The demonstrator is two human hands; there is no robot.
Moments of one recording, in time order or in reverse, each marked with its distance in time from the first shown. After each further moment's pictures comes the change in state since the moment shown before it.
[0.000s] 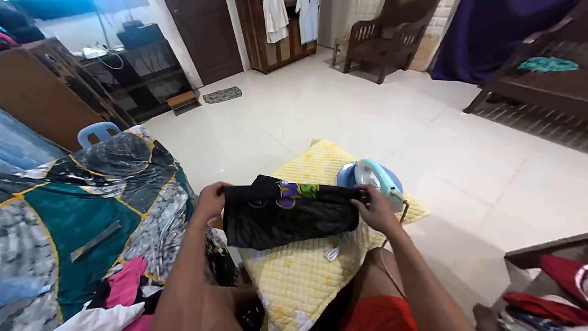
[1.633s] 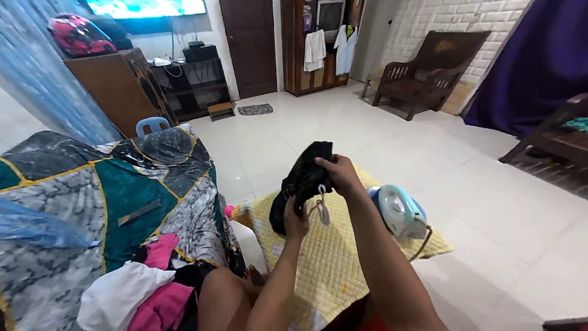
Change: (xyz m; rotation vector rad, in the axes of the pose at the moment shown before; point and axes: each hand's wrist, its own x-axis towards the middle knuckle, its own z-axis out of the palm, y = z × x) left_hand -0.045 0.084 0.180 -0.428 0.523 -0.002; right_hand 0.081 -0.247 0.051 0.660 -0.048 0.105
